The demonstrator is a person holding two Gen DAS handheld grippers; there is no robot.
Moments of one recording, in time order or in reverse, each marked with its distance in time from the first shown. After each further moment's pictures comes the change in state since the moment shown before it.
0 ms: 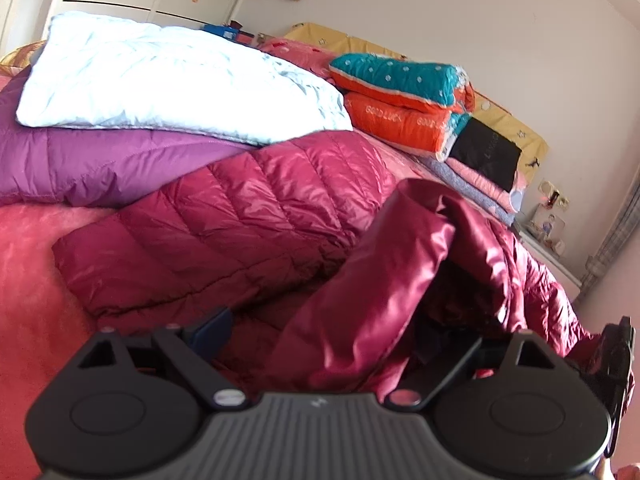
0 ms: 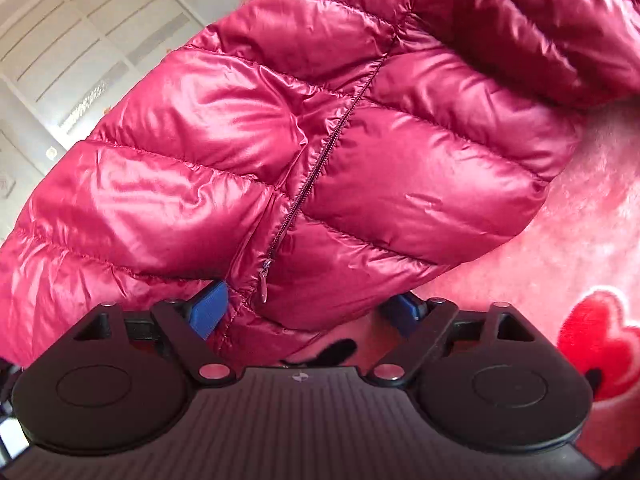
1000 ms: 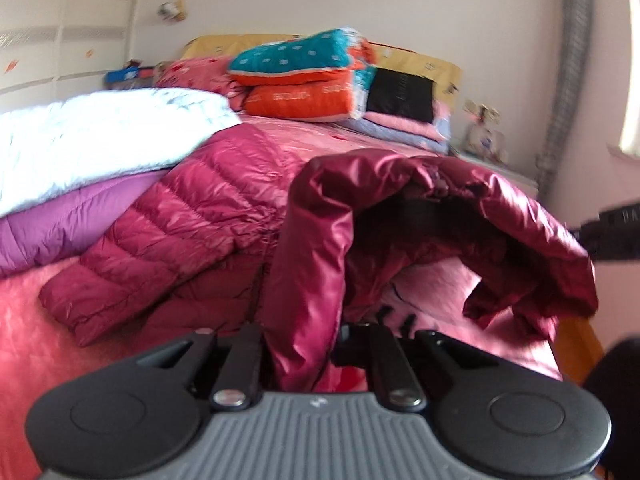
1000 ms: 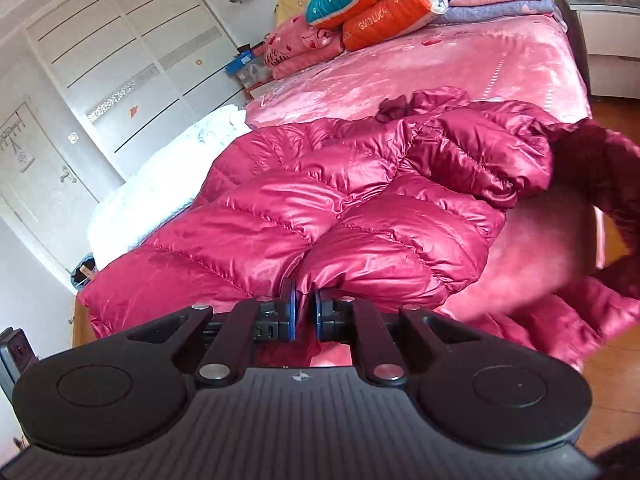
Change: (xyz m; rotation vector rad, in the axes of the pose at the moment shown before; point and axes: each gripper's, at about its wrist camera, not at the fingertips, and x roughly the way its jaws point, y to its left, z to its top) left arm -0.065 -0.060 -0.036 0.385 0.033 -0.104; right arm -0.211 0.030 -0.009 -0.163 -0.038 -0.014
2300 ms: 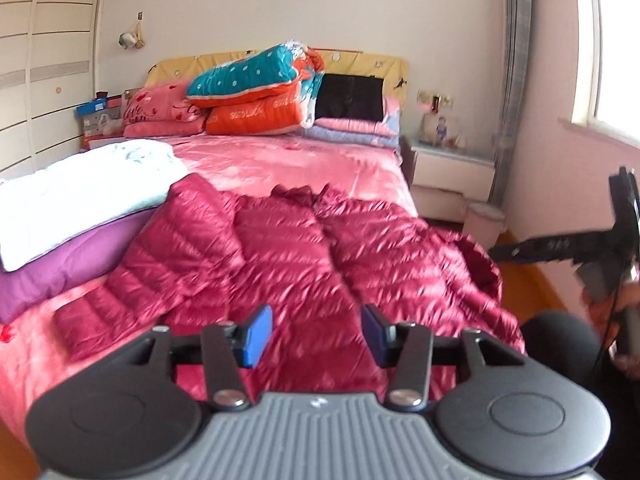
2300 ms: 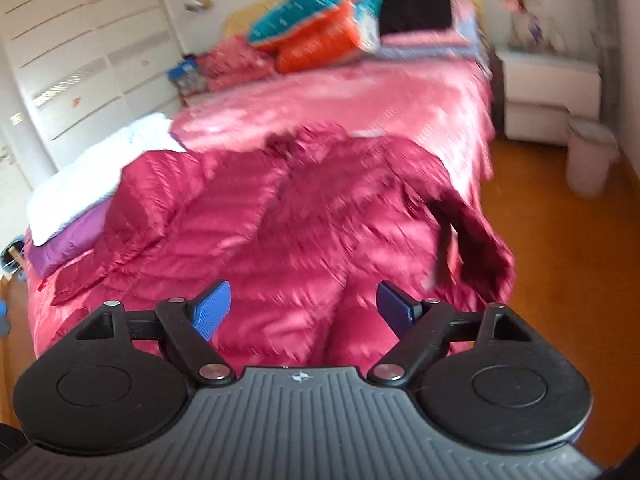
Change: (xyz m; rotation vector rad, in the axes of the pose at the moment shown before) left arm -0.097 -0.082 0.040 0.085 0.005 -0.050; right arm -0.034 -0.033 0.017 -0.133 -0.080 -0.203
